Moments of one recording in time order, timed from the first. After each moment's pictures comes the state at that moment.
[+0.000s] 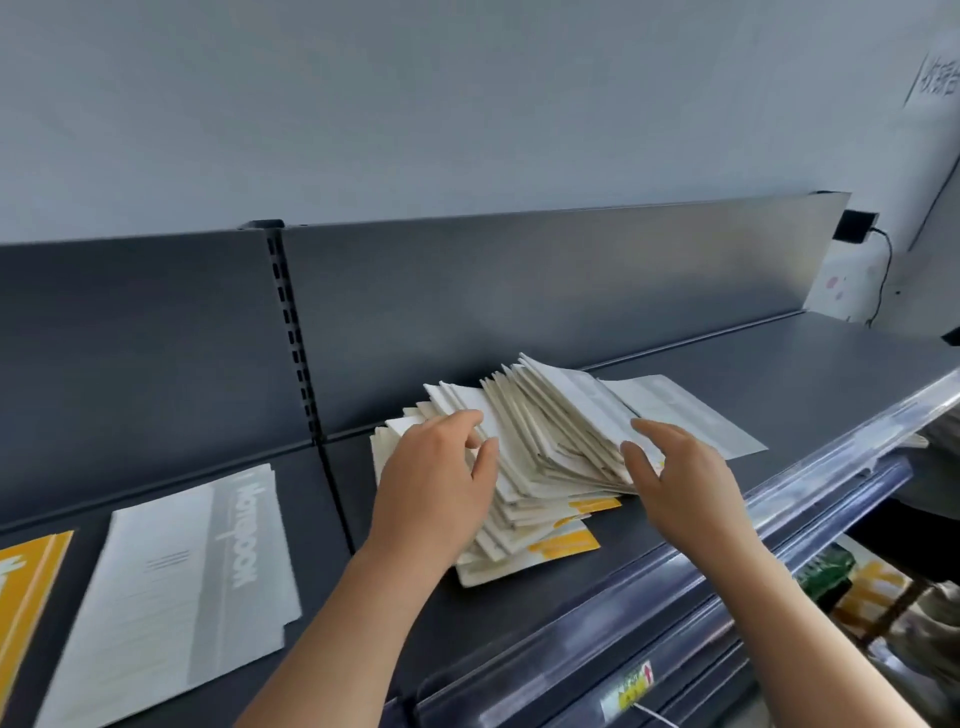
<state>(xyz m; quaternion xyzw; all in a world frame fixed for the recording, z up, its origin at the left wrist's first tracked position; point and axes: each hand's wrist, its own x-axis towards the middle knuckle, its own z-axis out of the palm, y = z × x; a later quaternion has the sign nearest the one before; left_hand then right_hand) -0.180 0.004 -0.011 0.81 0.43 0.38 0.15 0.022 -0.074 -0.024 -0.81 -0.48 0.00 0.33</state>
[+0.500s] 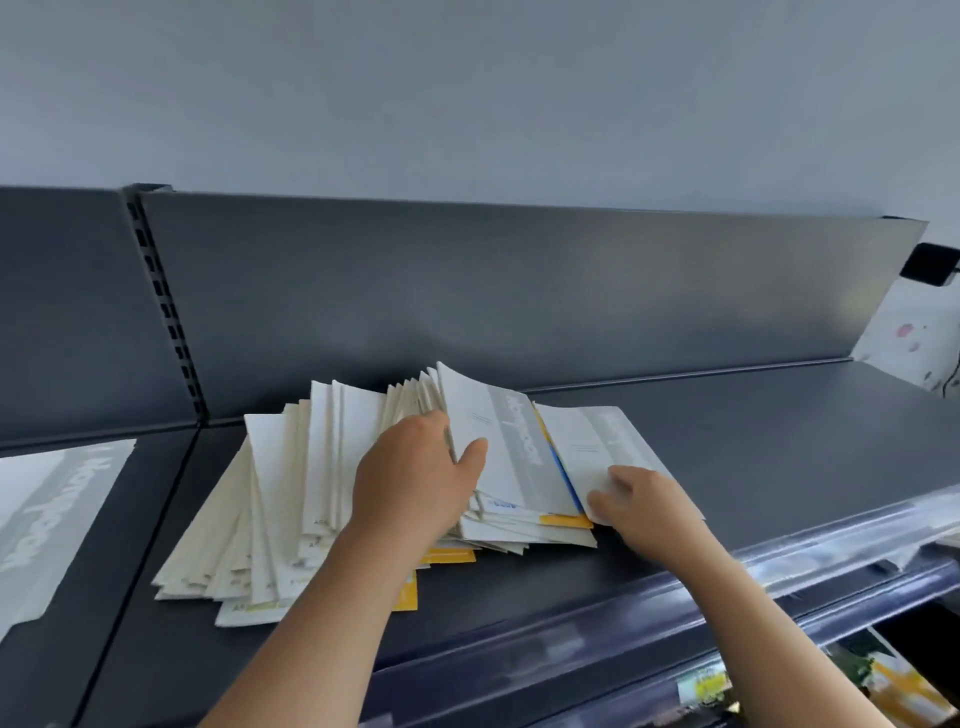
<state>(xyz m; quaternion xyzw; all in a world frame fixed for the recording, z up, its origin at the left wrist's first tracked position) -0.016 0.009 -0.017 0.74 0.58 0.30 0.11 0.206 -0.025 -0.054 -0.81 -0.53 0.17 0.20</state>
